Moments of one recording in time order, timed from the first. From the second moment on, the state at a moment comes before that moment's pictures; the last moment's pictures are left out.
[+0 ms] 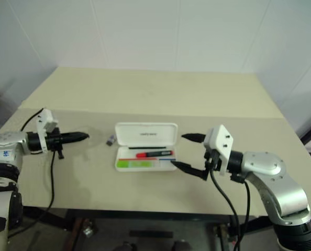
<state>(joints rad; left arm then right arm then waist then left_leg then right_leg) -0.94 0.82 0.12 1.08 -0.17 -0.10 -1.29 -0.34 -0.70 -0.08 -0.46 0.51 0.47 0.92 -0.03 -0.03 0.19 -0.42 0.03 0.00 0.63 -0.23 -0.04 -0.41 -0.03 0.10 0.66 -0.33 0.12</state>
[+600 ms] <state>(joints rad) -0.92 0.64 0.08 1.07 -0.09 -0.13 -1.11 -0.35 -0.70 -0.08 -0.46 0.51 0.46 0.90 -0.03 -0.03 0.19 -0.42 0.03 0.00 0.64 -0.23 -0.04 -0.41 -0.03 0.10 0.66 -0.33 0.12</state>
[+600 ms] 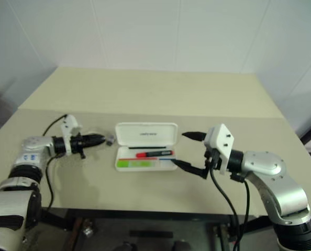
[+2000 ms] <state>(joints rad) -0.90 0.49 -0.07 0.87 0.02 0.23 -0.71 -0.37 -0.72 -0.08 -0.43 0.51 0.46 0.91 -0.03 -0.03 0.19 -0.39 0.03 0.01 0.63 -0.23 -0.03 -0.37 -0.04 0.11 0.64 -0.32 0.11</state>
